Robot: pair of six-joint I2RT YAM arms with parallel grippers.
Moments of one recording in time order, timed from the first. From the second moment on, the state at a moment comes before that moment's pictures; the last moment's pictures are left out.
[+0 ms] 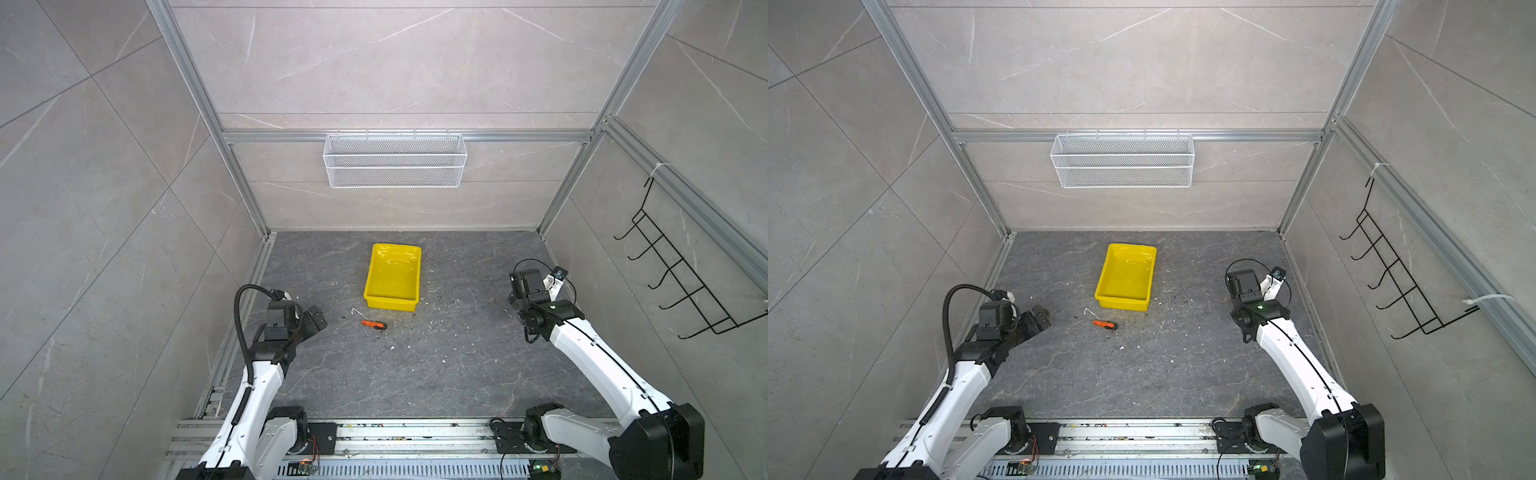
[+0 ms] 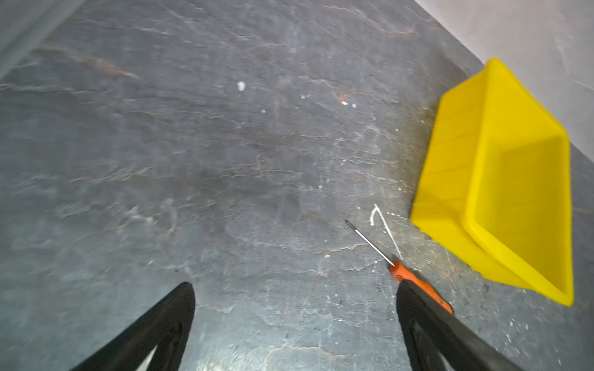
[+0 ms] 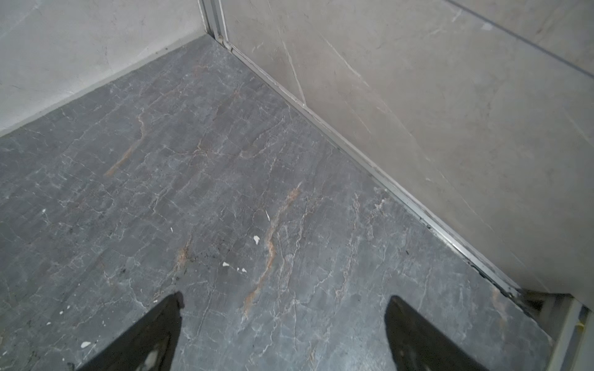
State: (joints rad) left arm -0.01 0.86 0.56 -0.49 -0.02 -0.52; right arm 0.21 1.14 0.89 -0.69 0.69 0.71
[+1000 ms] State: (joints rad) left arm -0.01 0.76 0.47 -0.59 -0.25 -0.71; right arm 0.40 1.31 1.09 -0.30 0.16 0.50
